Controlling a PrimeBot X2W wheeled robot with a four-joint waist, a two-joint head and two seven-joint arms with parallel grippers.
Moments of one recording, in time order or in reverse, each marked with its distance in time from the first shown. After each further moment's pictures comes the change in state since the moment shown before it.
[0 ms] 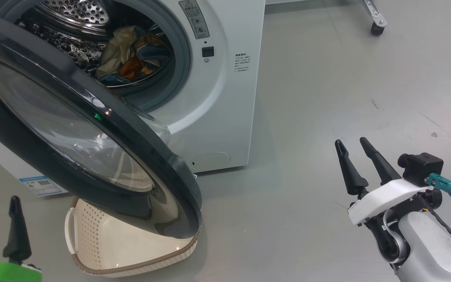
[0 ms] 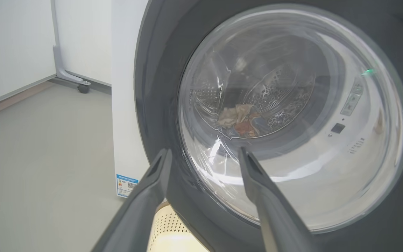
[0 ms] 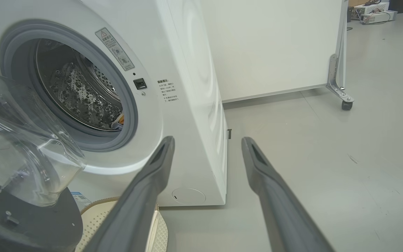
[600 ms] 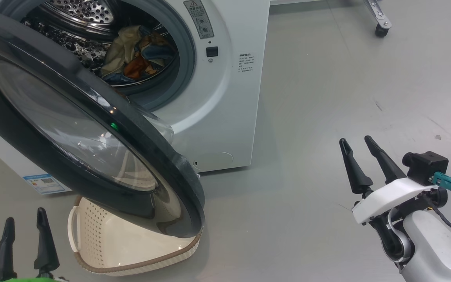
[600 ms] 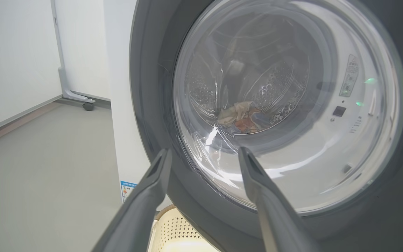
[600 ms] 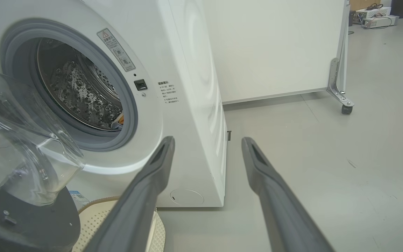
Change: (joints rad) left arm 0.023 -0.032 -0.123 0.165 0.144 0.000 -0.305; right arm 0.000 -0.020 -0.002 -0.007 -0.001 0.000 0.000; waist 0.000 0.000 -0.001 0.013
